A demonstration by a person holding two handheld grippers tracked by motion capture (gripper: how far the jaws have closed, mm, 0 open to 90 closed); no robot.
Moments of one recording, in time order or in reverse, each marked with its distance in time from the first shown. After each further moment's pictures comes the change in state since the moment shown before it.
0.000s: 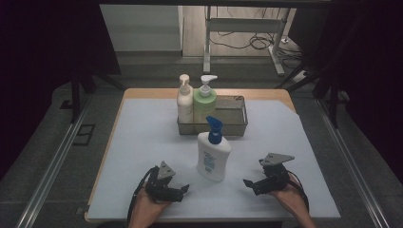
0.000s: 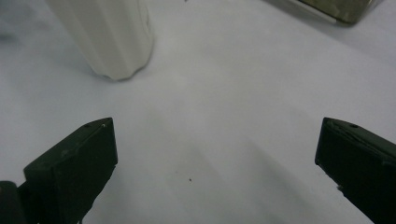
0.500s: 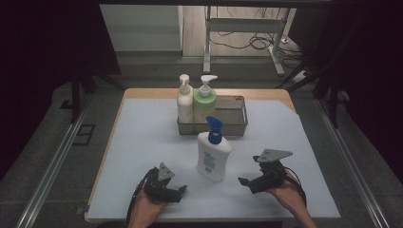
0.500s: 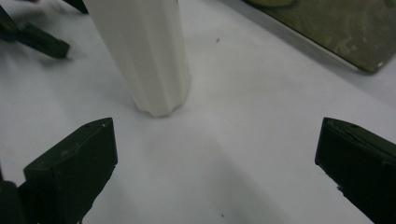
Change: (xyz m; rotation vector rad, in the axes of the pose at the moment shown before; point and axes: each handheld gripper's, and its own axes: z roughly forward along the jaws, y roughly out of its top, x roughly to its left) left arm 0.003 -0.007 0.007 0.036 0.053 0.023; right arm 0.013 0.027 -0.009 -0.047 0.073 -0.031
